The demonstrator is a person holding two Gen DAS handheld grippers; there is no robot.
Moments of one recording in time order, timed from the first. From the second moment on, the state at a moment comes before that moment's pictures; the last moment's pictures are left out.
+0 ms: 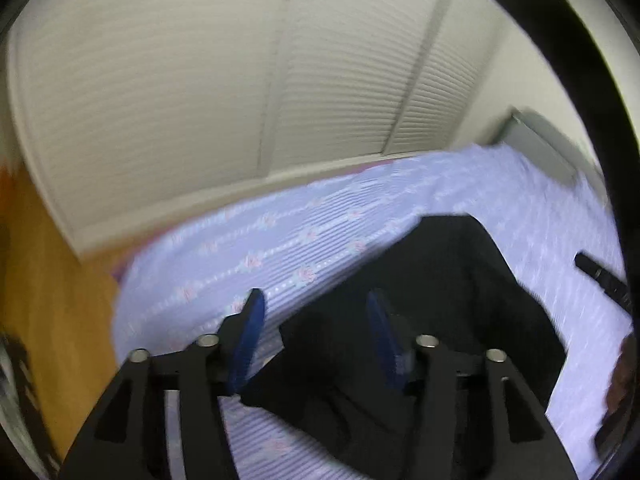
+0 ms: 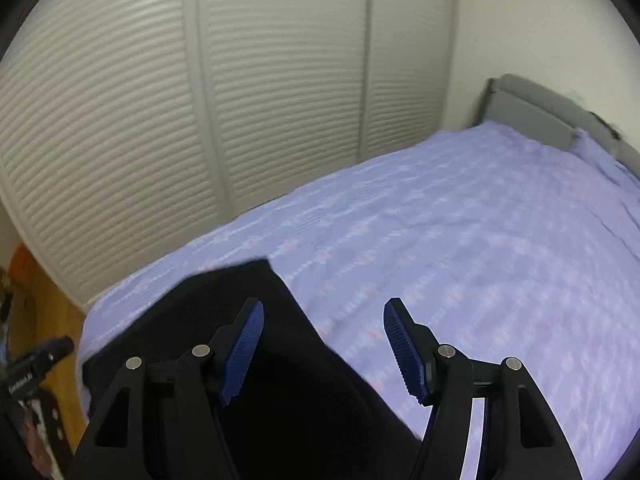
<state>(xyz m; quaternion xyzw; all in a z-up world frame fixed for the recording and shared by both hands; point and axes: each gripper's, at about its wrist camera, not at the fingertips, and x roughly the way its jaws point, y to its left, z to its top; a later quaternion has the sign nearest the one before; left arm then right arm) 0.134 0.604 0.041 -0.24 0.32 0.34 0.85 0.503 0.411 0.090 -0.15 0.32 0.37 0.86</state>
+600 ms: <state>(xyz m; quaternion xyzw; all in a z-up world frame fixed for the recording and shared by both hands) 0.126 0.361 0.122 -0.02 0.36 0.19 0.91 0.362 0.164 0.125 -0.16 0.35 0.27 0.88</state>
